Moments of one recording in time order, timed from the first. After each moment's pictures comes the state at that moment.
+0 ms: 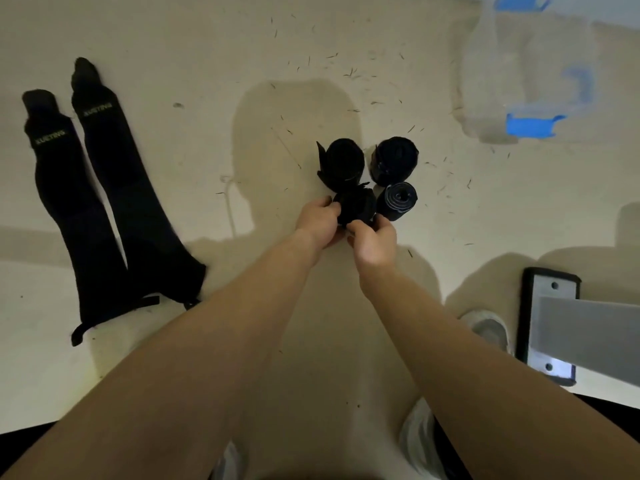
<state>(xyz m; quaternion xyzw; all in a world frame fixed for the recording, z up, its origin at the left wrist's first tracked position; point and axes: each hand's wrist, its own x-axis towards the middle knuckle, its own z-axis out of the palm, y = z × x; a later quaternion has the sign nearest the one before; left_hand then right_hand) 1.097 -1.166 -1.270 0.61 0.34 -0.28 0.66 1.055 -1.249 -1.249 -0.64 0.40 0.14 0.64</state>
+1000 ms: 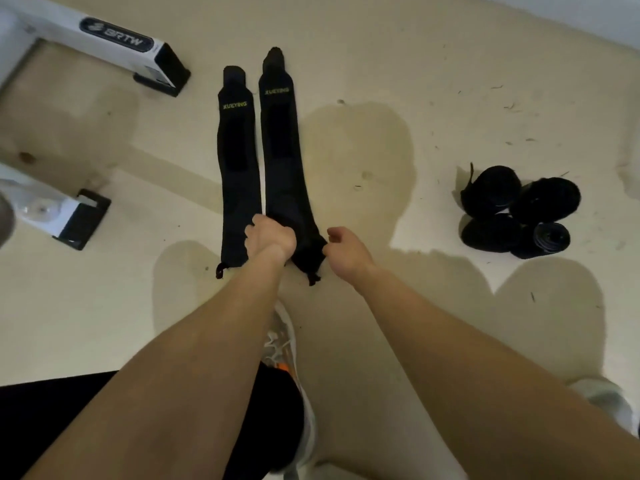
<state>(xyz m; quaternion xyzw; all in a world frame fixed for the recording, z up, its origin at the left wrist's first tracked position) 1.003 -0.903 -1.252 0.77 0.52 -0.16 0.32 1.022 -1.042 -1.254 -0.79 0.06 0.43 0.44</state>
